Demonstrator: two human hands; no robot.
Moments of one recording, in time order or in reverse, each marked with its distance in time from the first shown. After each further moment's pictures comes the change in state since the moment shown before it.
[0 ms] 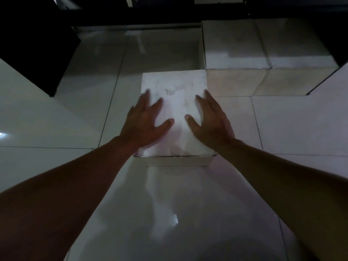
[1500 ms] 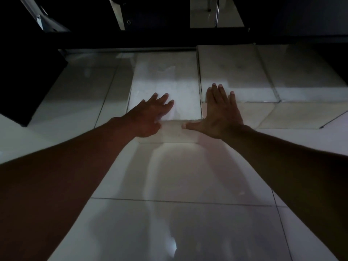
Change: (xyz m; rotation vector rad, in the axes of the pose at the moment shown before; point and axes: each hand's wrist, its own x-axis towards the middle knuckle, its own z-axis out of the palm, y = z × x) left_hand 0.174 -0.011 0.009 0.033 -0.320 0.245; right_hand 0.160 0.078 -0.001 -0.536 -0.193 0.037
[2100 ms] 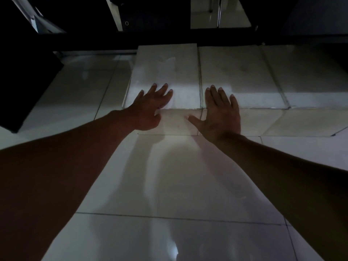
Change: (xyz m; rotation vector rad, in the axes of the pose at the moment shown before) left_hand 0.051 -0.024 0.002 0.034 0.104 0.016; right_hand 0.022 0.005 0.025 0.038 0.208 0.044
